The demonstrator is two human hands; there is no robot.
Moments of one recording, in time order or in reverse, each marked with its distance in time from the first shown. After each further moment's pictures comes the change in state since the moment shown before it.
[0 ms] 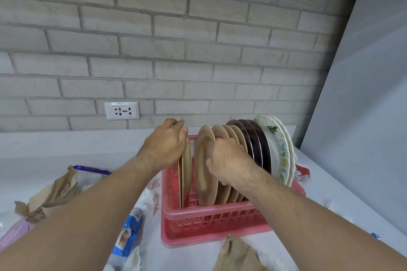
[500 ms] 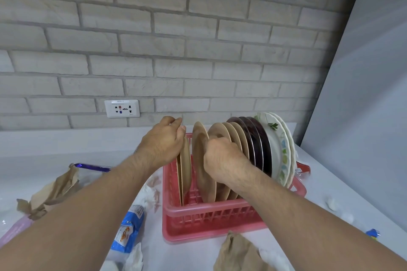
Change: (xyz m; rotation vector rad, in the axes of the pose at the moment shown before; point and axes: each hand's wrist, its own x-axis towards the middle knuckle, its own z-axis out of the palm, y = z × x) left_hand -0.003 -0.002 -0.005 0.025 -0.003 -0.016; right_hand 0.001 -0.007 0.007 0.195 0.014 0.029
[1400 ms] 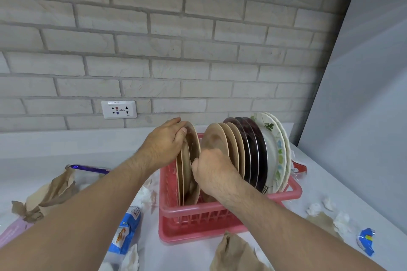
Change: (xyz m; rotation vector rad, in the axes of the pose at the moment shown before) left_hand -0.003 0.005 0.005 -0.110 0.027 0.107; right_hand -0.006 0.002 0.021 0.015 -0.022 -0.062
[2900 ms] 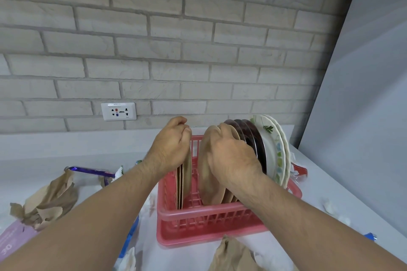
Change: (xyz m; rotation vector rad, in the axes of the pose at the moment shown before) left_hand 0.006 0.015 0.017 -0.145 0.107 -0.023; right_hand -0.002 0.023 -0.027 -0.406 0.316 -0.160
